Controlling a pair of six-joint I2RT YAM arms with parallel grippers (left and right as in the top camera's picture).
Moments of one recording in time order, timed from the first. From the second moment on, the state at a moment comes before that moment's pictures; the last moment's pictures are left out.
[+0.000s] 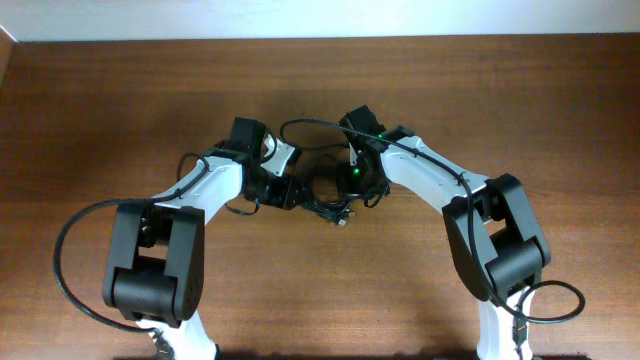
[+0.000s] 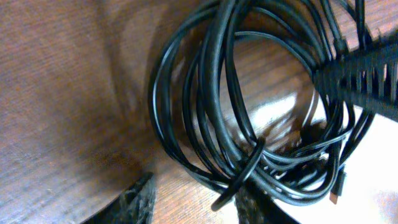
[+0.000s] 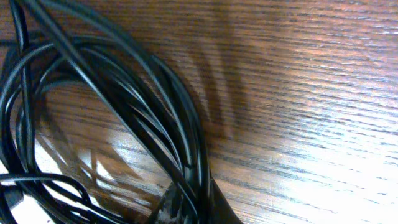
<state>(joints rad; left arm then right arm) -0.19 1.91 1.12 -0.54 0.46 0.09 0.49 2.11 1.46 -0.73 -0.23 0.45</state>
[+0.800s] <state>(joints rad) -0.19 1.91 1.12 -0.49 0.34 -0.05 0.35 2.11 1.47 -0.76 -0.55 0.39</state>
